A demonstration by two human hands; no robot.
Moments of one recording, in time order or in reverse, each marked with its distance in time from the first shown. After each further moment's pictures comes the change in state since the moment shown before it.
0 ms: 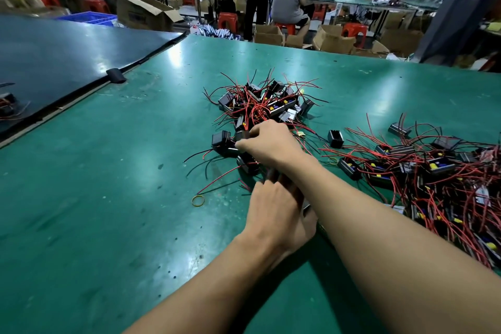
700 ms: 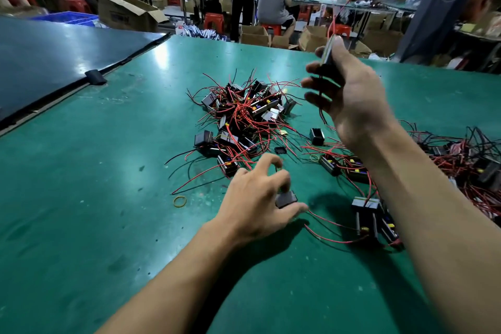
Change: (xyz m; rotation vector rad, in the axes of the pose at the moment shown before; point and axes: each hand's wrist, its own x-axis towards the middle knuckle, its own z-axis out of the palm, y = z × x) left_hand 0.005 -0.018 0.002 -0.161 -0.054 0.075; right_hand -0.055 0.026 -0.123 1.195 0.265 -0.164
